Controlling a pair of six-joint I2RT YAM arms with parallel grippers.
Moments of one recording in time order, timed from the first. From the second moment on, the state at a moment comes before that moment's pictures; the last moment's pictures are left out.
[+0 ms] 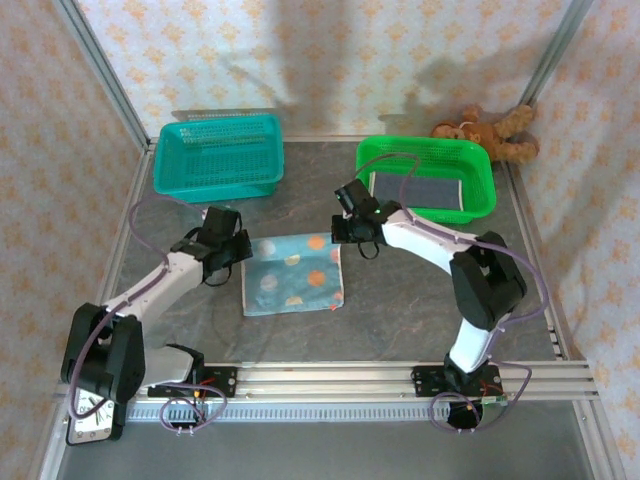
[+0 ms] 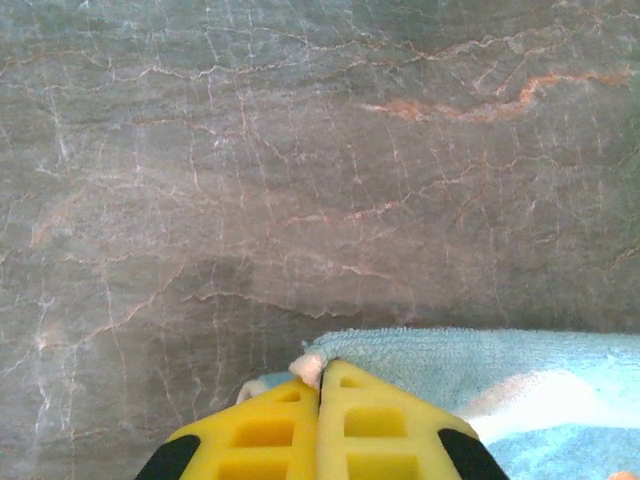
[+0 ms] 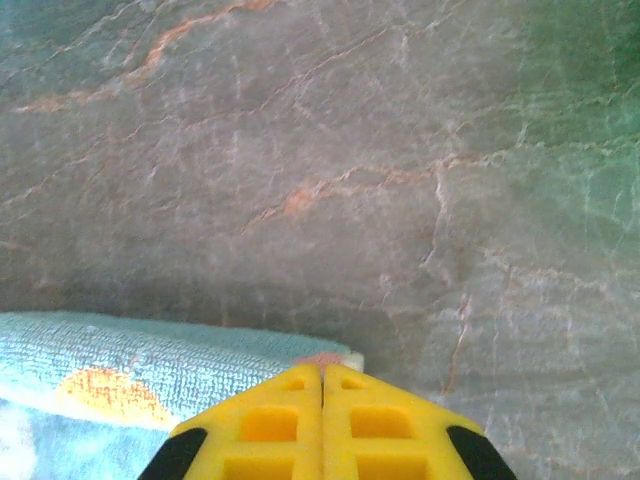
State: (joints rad) left arm -0.25 1.26 0.72 -0.40 -0.09 -0.58; right arm 0.64 1.73 1.21 -0.47 -0.01 0.50
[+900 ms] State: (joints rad) left arm -0.44 0.63 0.36 -0.45 -0.16 -0.82; right arm 0.87 1.41 0.84 -0.35 0.12 0.62
